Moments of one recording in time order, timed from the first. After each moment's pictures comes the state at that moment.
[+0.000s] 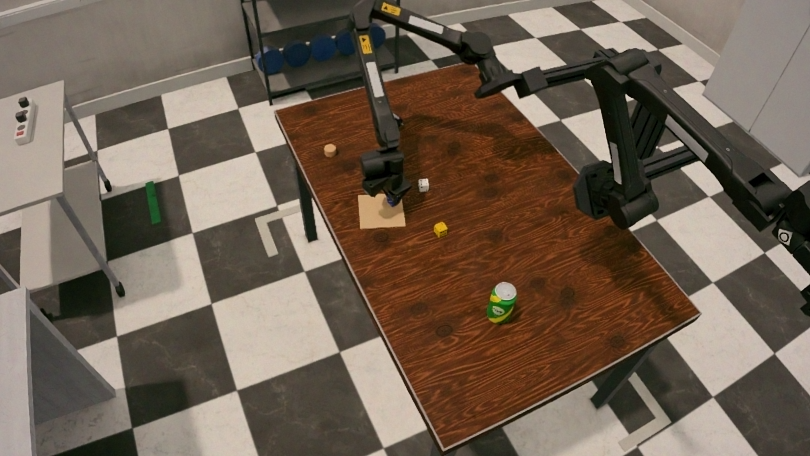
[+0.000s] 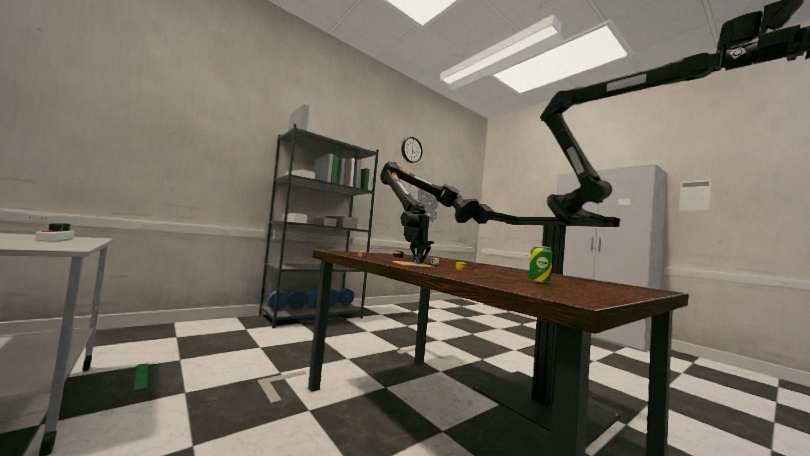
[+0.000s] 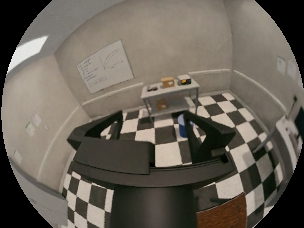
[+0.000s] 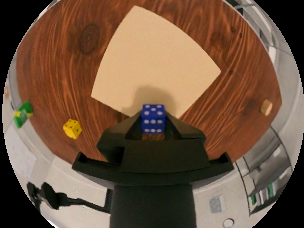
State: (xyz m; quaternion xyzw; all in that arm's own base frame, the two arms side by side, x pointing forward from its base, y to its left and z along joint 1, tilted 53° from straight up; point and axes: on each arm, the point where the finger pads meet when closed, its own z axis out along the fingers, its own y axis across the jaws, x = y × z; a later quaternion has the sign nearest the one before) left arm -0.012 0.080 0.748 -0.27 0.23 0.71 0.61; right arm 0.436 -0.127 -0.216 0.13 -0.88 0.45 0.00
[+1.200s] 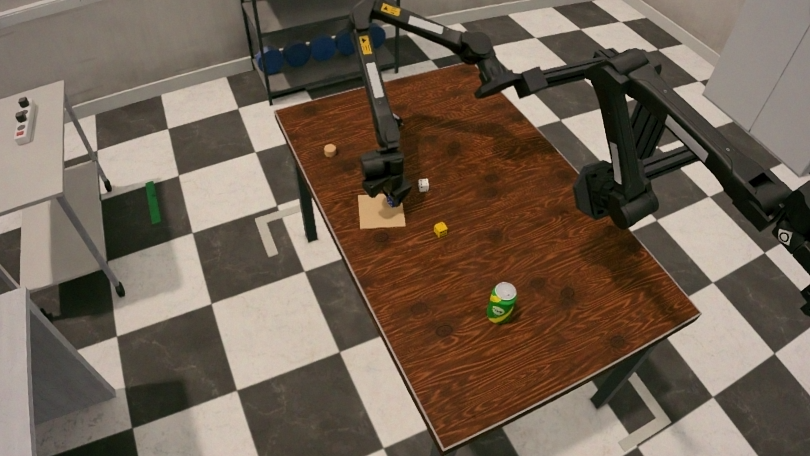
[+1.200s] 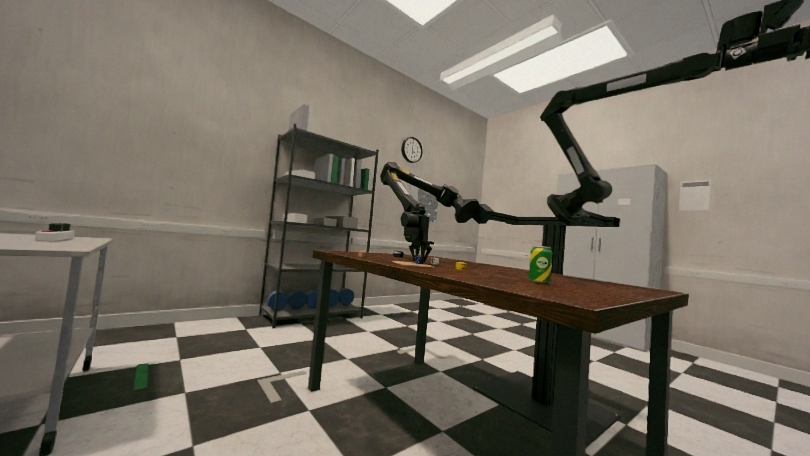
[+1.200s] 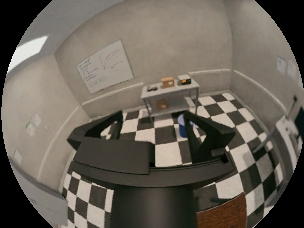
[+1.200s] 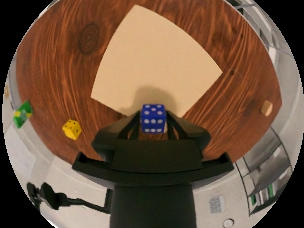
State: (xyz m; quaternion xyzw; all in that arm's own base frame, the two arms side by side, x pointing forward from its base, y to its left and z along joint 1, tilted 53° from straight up) left arm -0.012 0.080 0.748 -0.27 0.23 0.71 0.61; right arm 0.436 -0.128 -0.218 0.13 -0.88 0.45 0.00
